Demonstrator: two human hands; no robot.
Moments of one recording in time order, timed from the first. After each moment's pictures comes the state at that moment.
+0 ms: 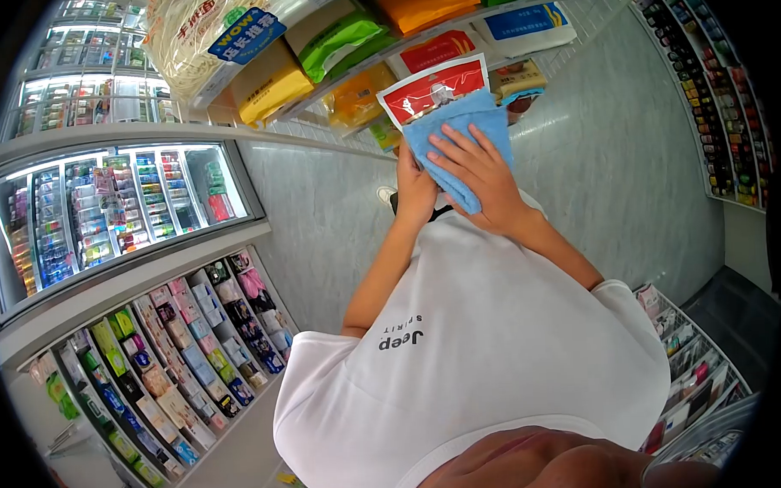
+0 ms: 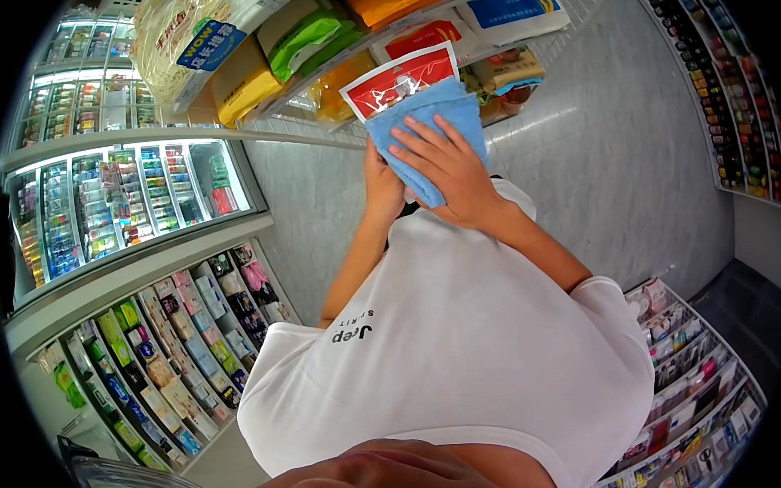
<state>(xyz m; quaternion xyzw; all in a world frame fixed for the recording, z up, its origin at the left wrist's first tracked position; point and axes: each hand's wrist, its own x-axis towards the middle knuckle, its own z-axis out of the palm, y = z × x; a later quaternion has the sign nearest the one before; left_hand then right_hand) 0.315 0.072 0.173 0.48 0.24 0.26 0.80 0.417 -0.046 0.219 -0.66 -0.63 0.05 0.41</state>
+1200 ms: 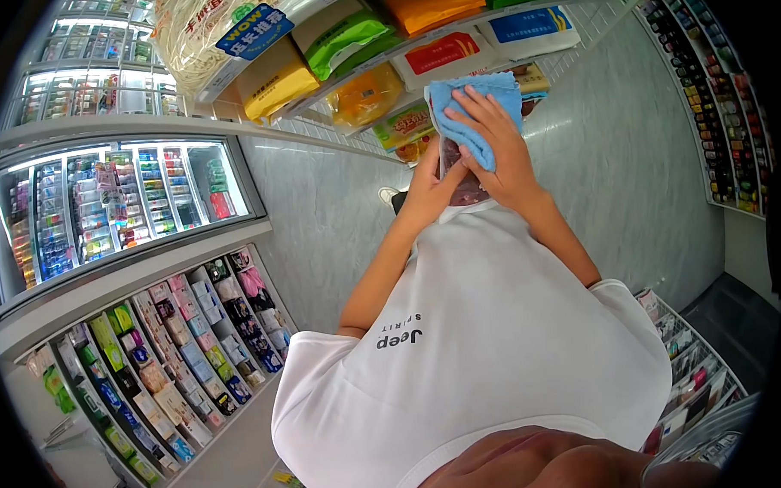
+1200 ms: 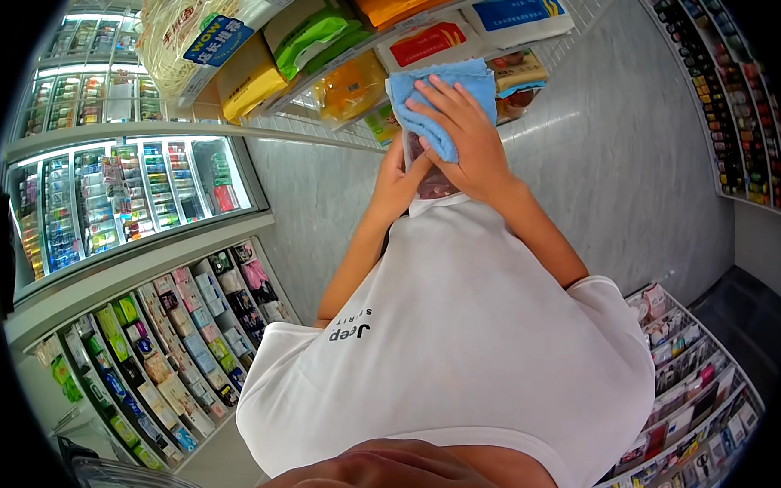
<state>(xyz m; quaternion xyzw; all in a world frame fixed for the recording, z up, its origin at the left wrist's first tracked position) 0.314 0.073 0.184 0.67 0.15 0.16 0.71 0.448 -0.030 0.226 -0.70 -0.56 0.00 0.44</state>
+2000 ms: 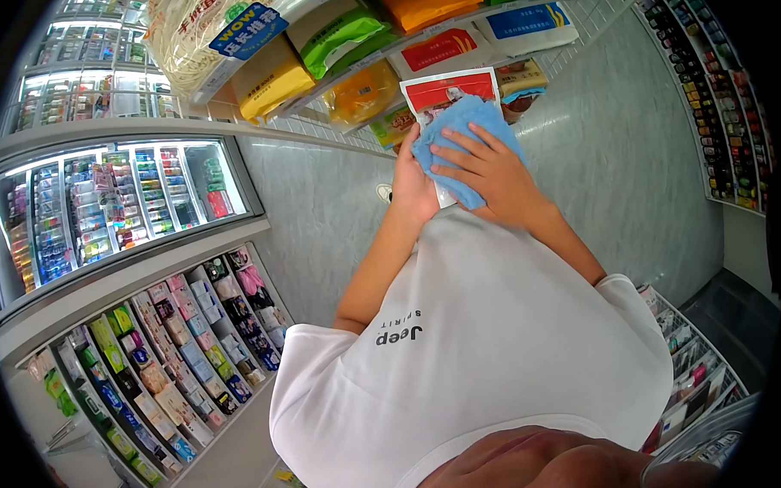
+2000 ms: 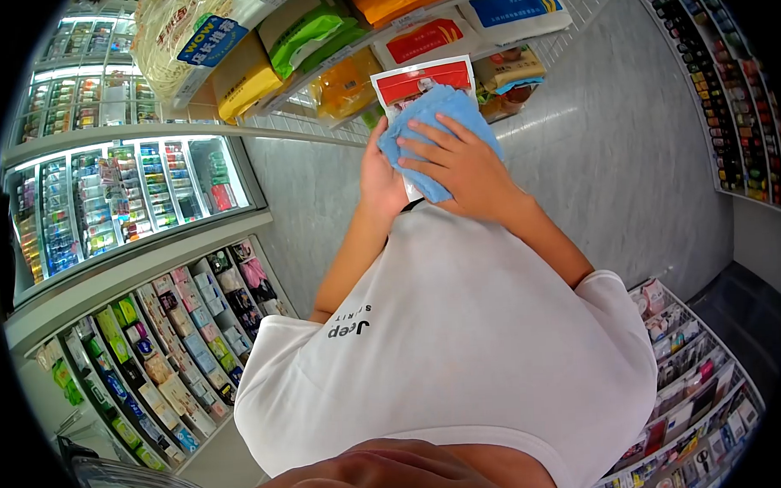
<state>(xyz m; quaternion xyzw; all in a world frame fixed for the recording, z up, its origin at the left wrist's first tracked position) 0.323 0.086 0.194 0.10 0.24 0.08 0.96 0.435 -0.052 0.228 -0.64 -0.70 0.06 0.29</state>
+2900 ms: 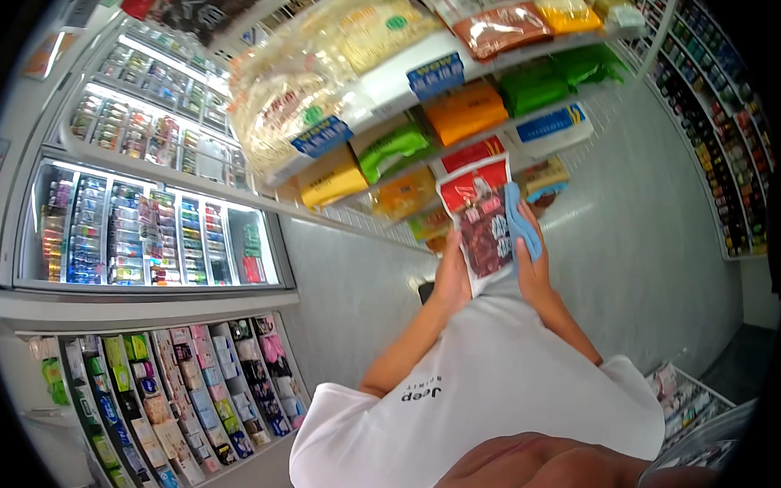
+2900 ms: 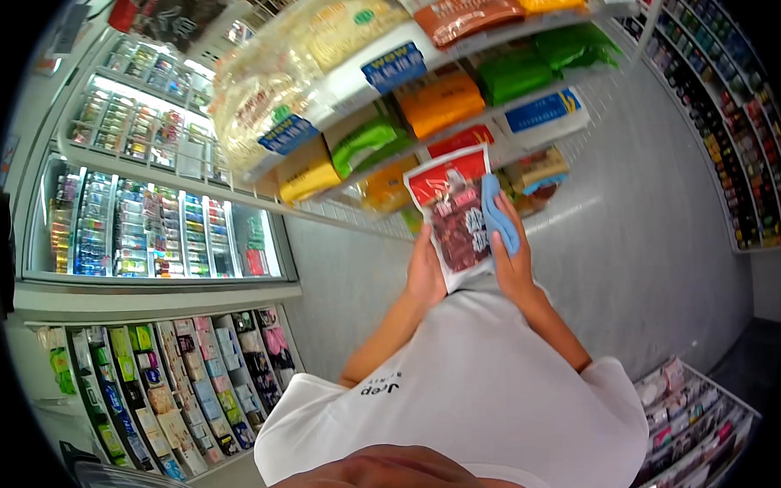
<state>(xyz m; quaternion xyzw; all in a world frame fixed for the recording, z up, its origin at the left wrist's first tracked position) 0.336 0.067 0.204 0.23 0.15 0.16 0.95 0.440 -0.052 0.164 -0.64 -0.32 0.14 0.68</state>
